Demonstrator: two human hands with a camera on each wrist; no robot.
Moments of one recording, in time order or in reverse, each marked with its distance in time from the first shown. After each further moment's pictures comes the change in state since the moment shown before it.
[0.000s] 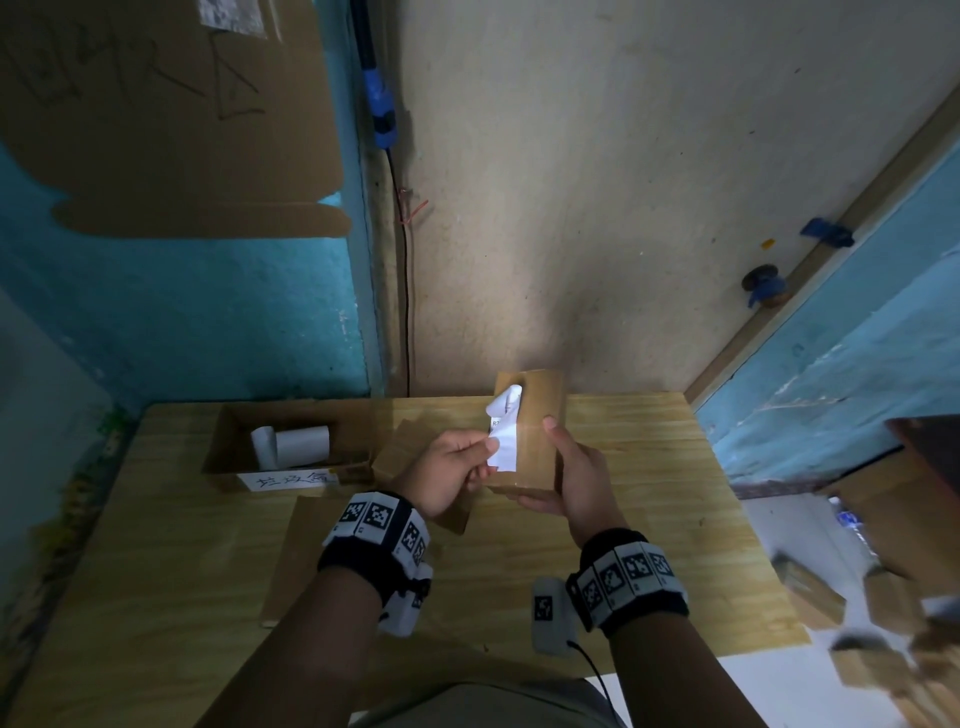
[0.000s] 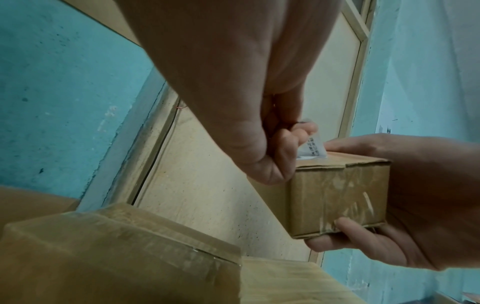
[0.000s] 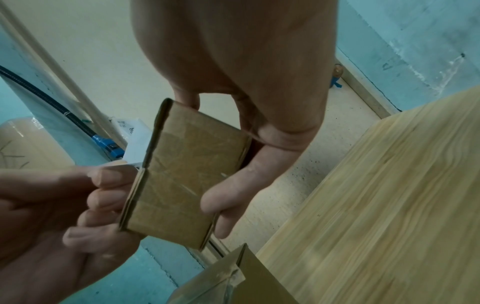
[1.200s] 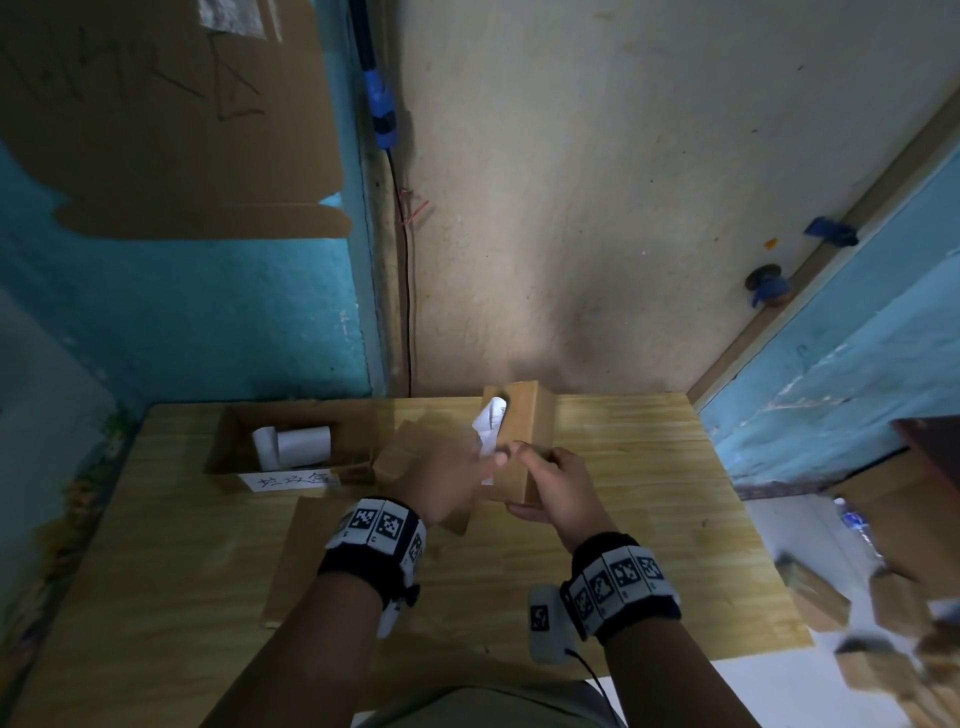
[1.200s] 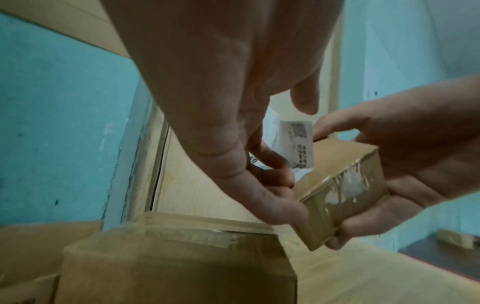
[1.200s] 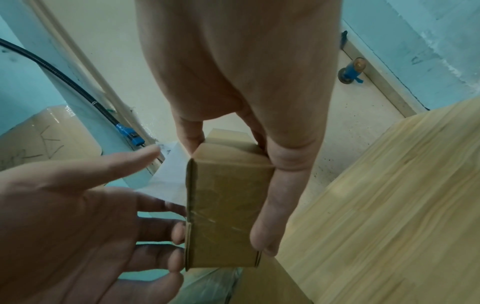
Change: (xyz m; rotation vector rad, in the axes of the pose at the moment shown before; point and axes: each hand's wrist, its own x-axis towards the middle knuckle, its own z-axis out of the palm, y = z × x) left_hand -0.015 0.007 0.004 0.179 0.032 -0.126; right_hand 0.005 0.011 0.011 -0.182 -0.055 0.023
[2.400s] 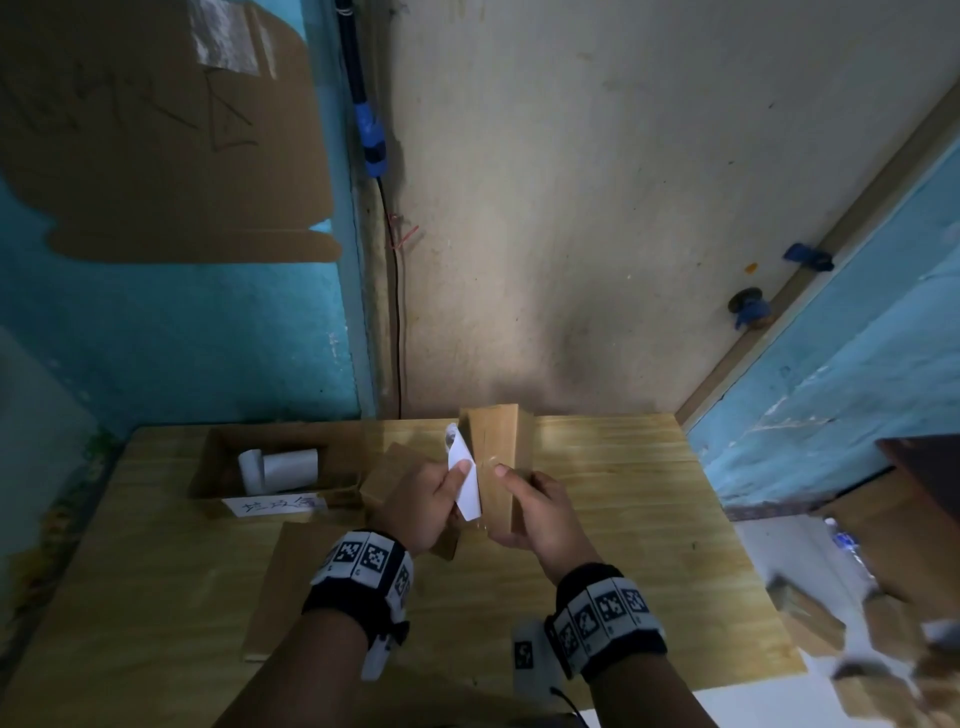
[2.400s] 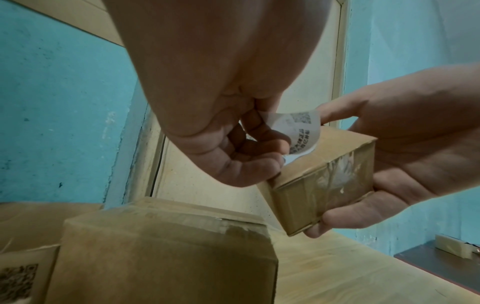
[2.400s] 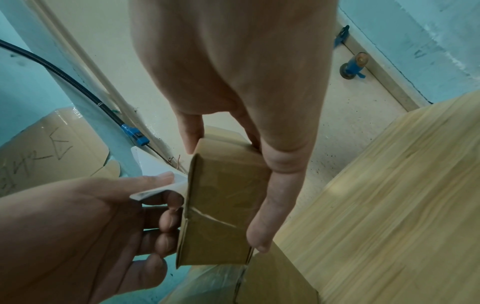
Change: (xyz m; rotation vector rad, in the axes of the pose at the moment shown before) left_hand 0.007 -0.016 0.000 0.252 0.192 0.135; right_hand -0.012 -0.004 0.004 0.016 -0.055 0.009
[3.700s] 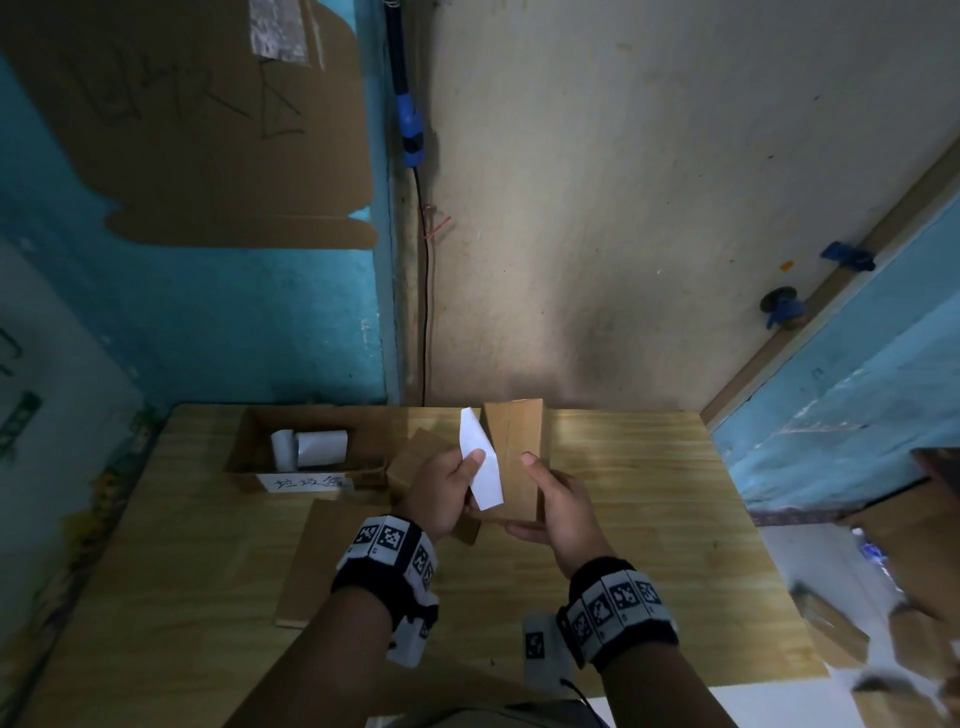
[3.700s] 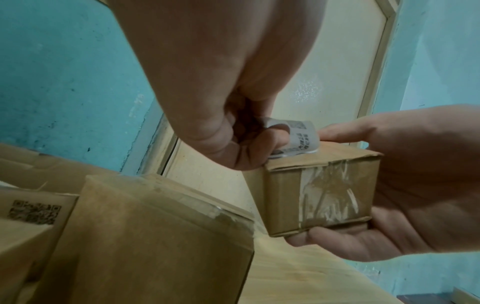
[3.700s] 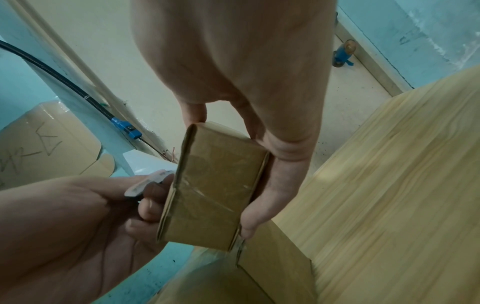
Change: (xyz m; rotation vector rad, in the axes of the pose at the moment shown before) left_hand -0.008 -0.003 0.000 -0.159 0.094 -0.111; right_hand 0.000 0.011 0.008 0.076 0.025 0.010
